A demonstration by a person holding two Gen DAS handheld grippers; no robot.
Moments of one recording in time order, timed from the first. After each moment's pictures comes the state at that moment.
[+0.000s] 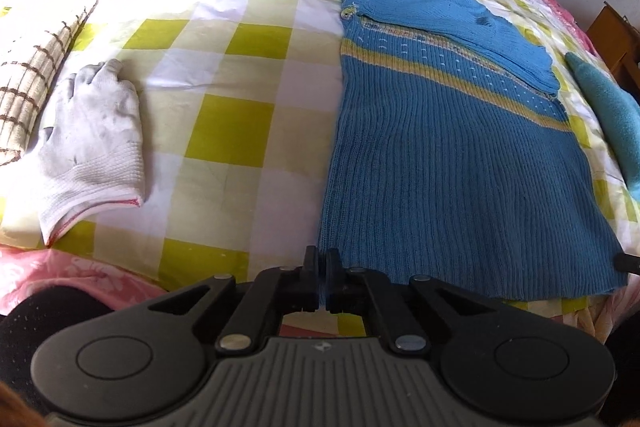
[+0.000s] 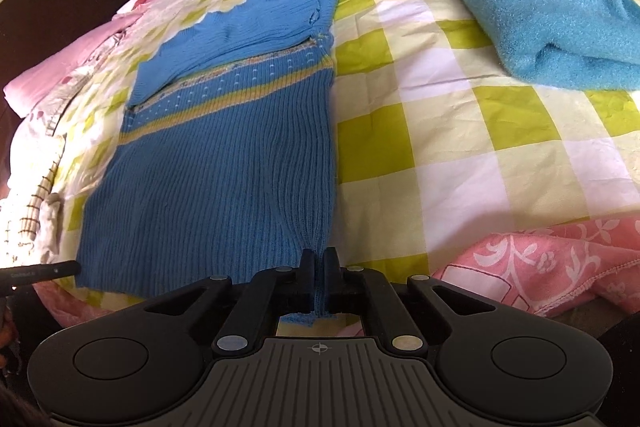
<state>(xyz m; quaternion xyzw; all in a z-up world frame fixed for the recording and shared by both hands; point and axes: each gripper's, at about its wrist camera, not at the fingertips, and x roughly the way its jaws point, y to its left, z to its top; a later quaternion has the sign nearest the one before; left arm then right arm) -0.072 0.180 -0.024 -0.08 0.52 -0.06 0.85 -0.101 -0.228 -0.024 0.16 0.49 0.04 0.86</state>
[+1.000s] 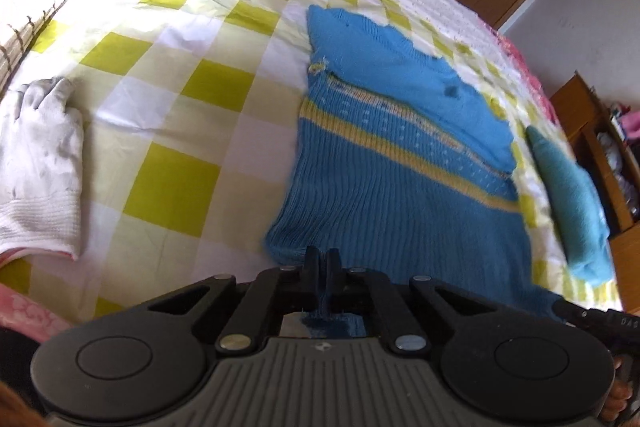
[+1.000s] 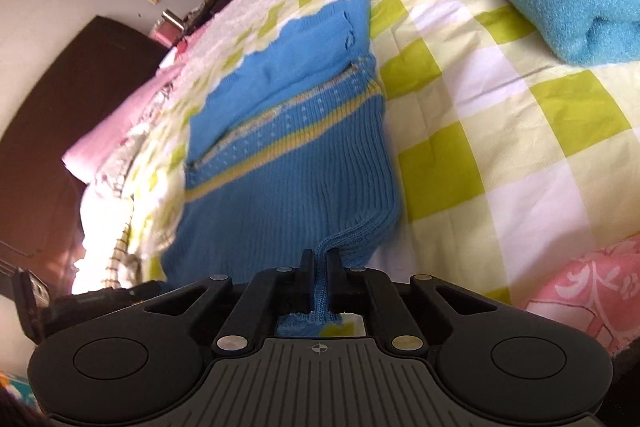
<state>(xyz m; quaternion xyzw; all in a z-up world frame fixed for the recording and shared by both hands) -0.029 0.189 -0.010 -0.21 0.47 -0.11 0.85 -0.080 -0.247 -0.023 0.32 0.44 0.11 0.83</state>
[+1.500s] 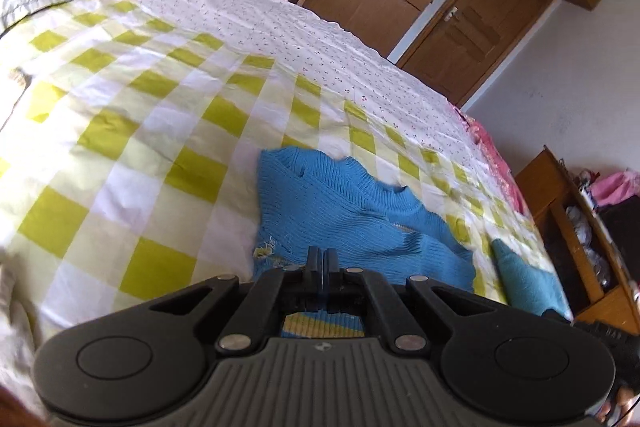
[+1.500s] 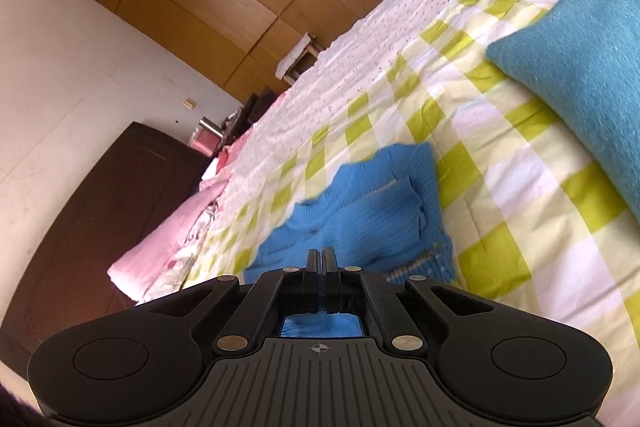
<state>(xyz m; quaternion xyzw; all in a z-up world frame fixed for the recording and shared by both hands) 0.069 0.190 0.043 -0.22 0.37 -0.13 0.89 0.031 -0.269 0.022 0.39 0.30 0.11 0.86</state>
